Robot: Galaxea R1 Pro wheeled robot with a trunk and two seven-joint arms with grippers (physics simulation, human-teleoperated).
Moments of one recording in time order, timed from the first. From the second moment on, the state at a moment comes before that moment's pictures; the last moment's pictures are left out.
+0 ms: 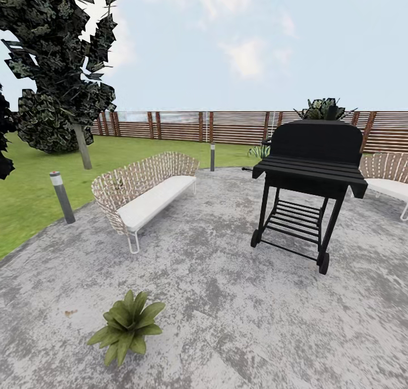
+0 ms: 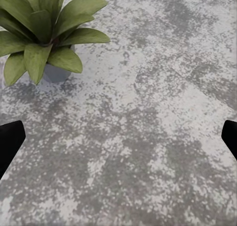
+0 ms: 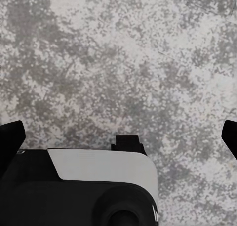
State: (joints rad) left arm -0.09 -0.03 0.00 -0.42 0.00 -0.41 0.00; right arm 0.00 0.00 -0.01 -0.42 0.00 0.00 -0.01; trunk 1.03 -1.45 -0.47
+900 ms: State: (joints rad) left arm -0.09 -0.03 0.00 -0.42 0.00 -0.41 0.00; right arm 0.00 -0.01 -0.01 -0.42 -0.01 0.00 -0.01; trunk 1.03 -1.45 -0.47
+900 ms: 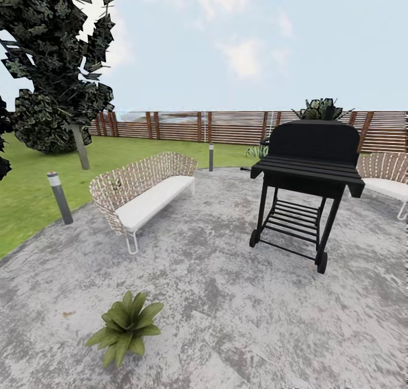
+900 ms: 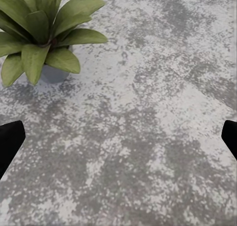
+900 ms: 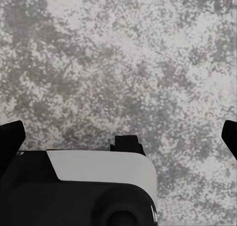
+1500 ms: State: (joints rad) left arm -0.09 -0.03 0.00 -0.42 0.00 -0.41 0.00; right arm 0.00 -0.01 -0.01 -0.42 -0.01 0.00 -0.01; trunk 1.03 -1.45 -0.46
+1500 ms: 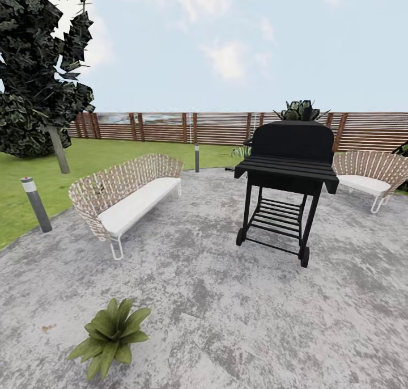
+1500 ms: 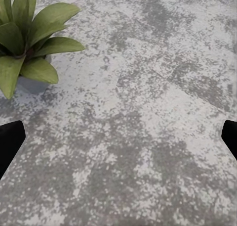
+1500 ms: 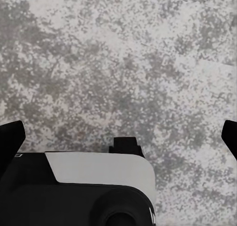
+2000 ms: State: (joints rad) left arm -0.09 -0.03 0.00 -0.41 0.00 -0.41 0.00; right arm 0.00 -0.01 -0.01 -0.42 -0.01 0.00 -0.01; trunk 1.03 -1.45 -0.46
